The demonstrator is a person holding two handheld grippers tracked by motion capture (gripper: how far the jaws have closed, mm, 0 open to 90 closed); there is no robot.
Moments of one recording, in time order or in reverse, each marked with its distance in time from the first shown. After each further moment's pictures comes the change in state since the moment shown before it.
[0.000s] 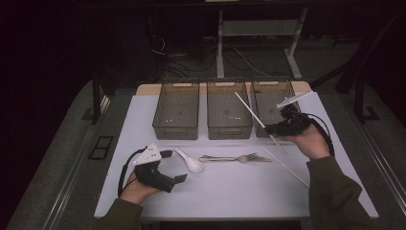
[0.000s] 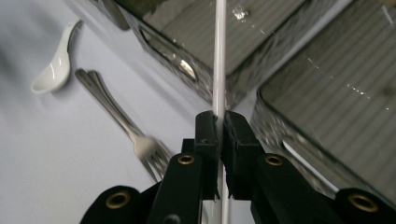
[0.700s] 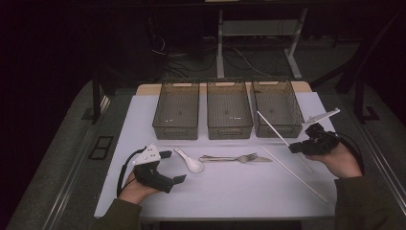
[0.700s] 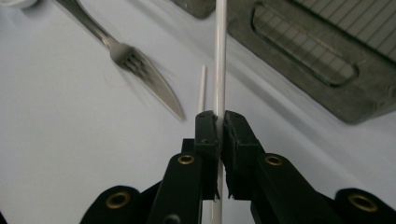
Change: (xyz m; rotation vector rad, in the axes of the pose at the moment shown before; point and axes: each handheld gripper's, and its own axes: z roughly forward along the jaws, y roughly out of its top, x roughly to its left) left arm 0.002 -0.002 -0.001 0.013 -0.004 -0.005; right arm -0.021 -0.074 -0.033 0.081 -0.031 0.010
